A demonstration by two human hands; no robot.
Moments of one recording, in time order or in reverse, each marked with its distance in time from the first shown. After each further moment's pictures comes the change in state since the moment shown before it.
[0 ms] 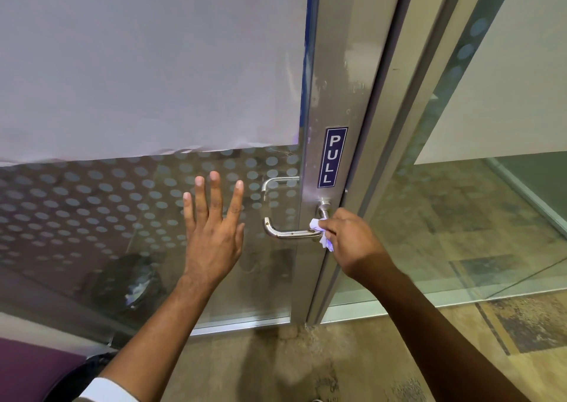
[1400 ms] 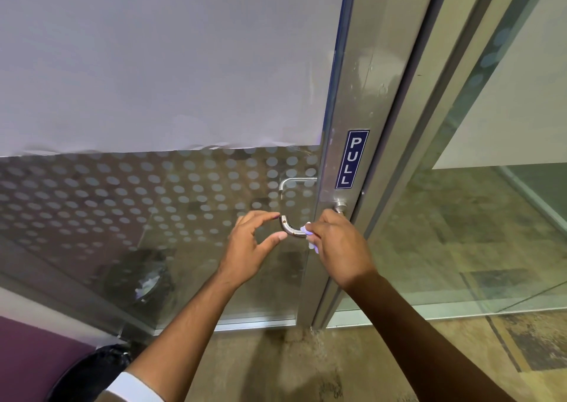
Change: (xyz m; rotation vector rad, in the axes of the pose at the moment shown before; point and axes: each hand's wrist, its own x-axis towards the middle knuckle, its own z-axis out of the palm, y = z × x) left_hand -0.012 0.024 -0.011 -0.961 -0.278 -0.307; right_hand 0.007 -0.044 0.030 -0.189 0.097 -0.059
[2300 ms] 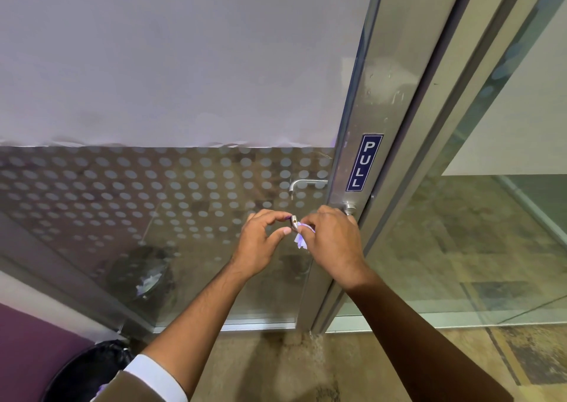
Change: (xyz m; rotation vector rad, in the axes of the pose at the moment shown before) left_hand 0.006 0.007 -0.004 -0.055 -0.039 -0.075; right_hand 0.019 -0.033 0.010 -0.052 0.058 0.137
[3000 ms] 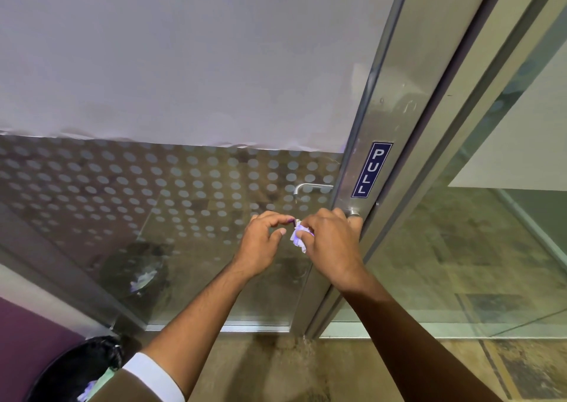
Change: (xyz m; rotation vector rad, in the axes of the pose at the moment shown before) left_hand 0.006 -0.002 -0.001 0.016 -0.014 -0.020; right_hand 0.002 -0.010 0.001 -0.142 0.006 -0.044
